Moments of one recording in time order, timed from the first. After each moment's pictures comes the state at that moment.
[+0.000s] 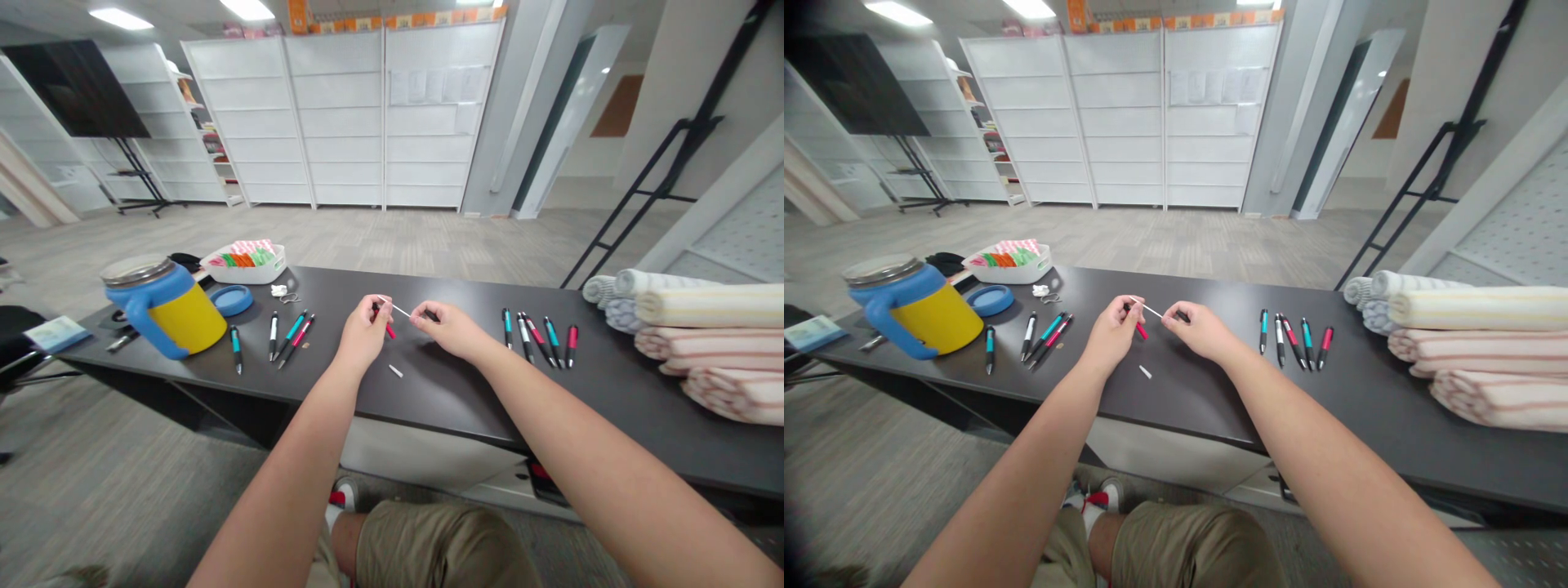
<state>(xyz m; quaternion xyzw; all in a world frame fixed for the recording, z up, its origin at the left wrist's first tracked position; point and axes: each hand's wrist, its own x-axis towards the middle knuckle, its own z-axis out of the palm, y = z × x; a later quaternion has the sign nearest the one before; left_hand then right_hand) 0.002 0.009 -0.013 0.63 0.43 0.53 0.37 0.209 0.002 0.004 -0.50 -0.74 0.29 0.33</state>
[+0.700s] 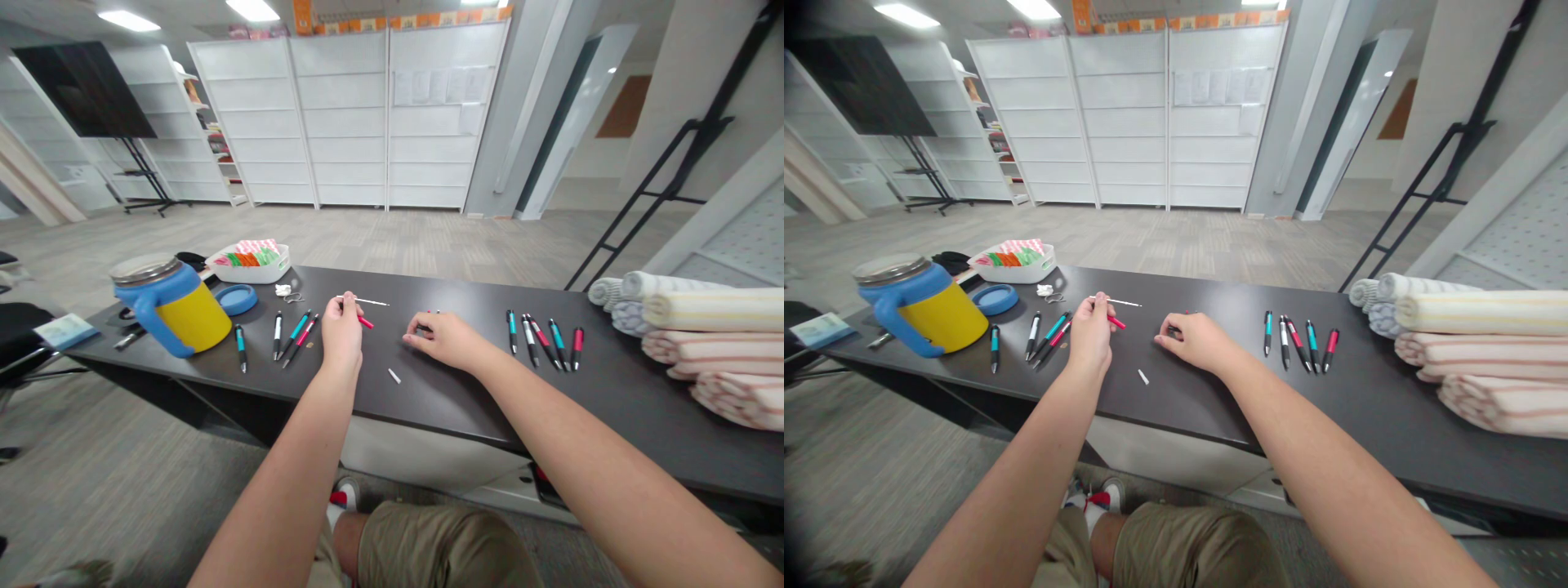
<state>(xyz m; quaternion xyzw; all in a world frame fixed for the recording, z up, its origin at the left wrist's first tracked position) -0.011 0.021 -0.014 0.38 0.47 0.71 0.37 0.197 -0.012 0.010 -0.50 -0.83 0.16 0.21</state>
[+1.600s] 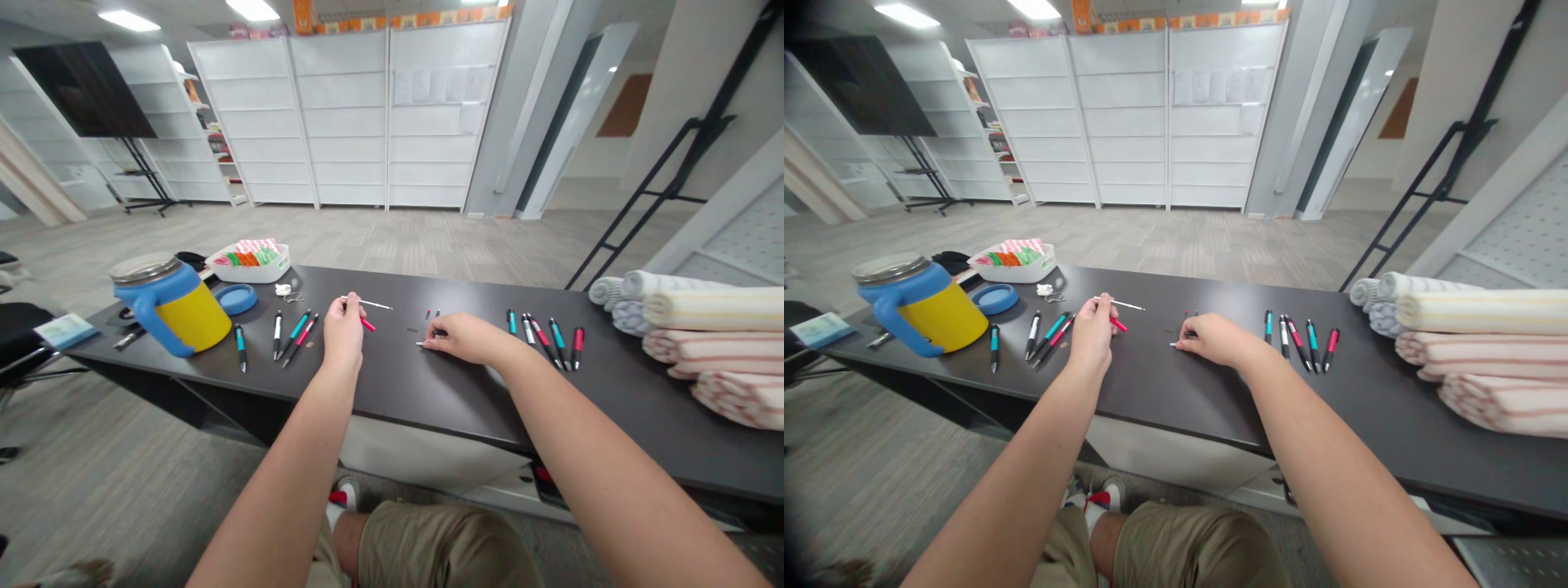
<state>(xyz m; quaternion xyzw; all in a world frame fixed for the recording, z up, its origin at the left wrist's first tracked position) -0.011 0.019 -0.013 0.39 0.48 0.68 0.39 0.232 -0.005 0.018 -0.51 -0.84 0.17 0.09</state>
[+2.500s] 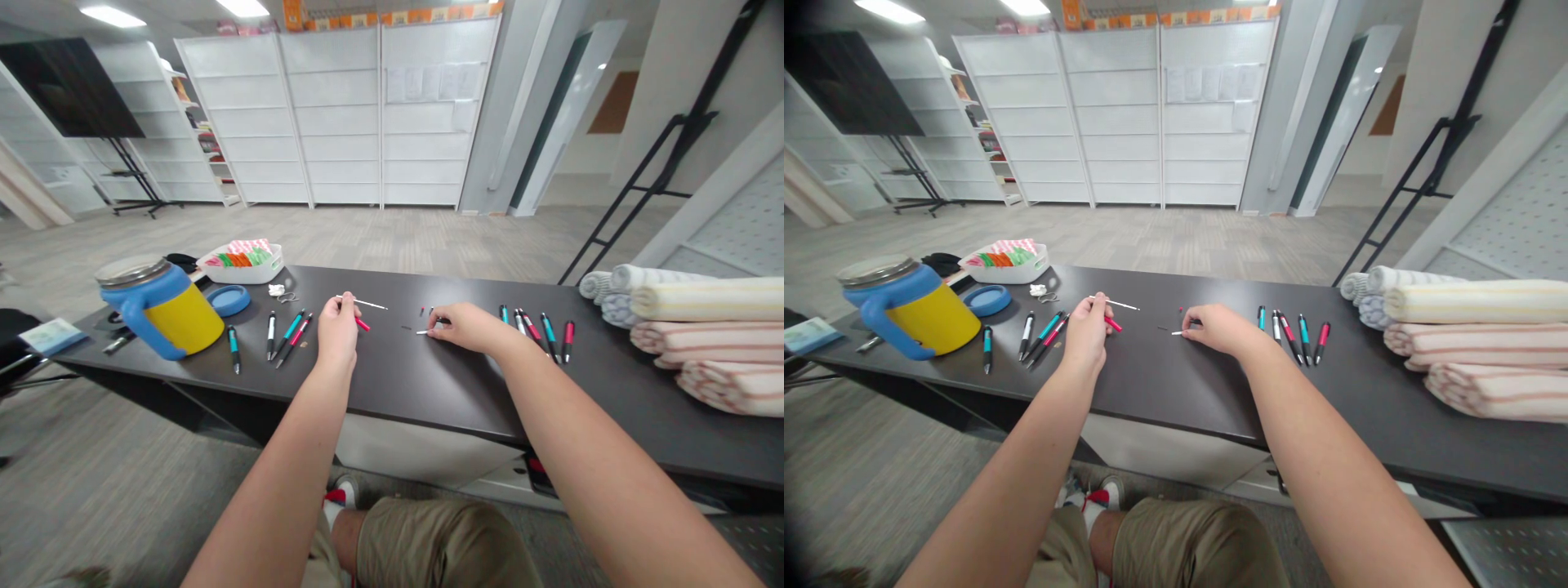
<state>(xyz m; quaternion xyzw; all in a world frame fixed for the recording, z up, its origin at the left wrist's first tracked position) -0.011 0.018 -0.013 0.40 0.47 0.67 0.41 0.251 0.005 0.014 -0.55 -0.81 0.15 0.12</state>
